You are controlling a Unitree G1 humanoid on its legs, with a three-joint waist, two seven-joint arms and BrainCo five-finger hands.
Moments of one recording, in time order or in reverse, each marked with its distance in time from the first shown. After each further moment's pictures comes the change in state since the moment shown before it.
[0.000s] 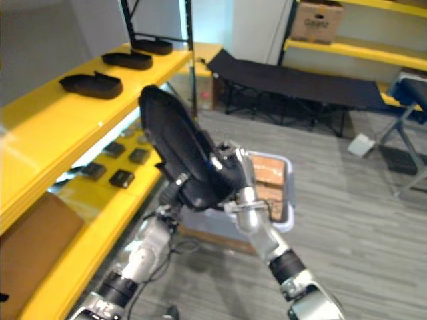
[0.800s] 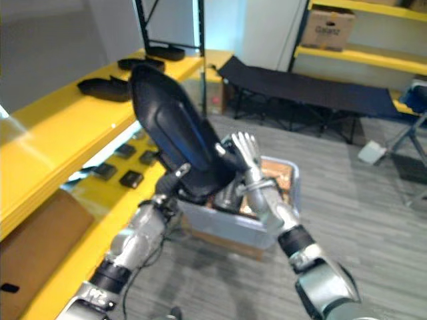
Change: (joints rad) left arm -0.059 0.070 0.029 -0.026 0.029 0.156 -0.003; right arm -0.158 -0.079 0.000 0.137 -0.197 0.042 0.086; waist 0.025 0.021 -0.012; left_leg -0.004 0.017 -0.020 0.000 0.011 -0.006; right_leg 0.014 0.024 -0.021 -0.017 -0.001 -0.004
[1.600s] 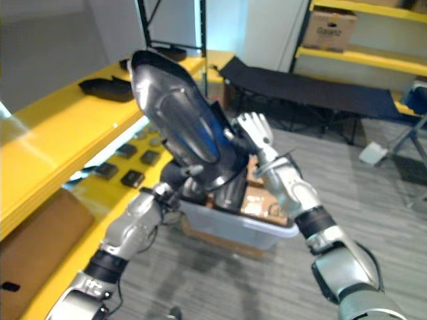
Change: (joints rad) left arm -0.092 0.057 0.015 -0.057 0.278 0.057 -0.188; right arm -0.191 -0.187 0.017 0.011 -0.100 -0.002 0.119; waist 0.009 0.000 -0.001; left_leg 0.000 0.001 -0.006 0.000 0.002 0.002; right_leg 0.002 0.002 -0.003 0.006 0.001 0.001
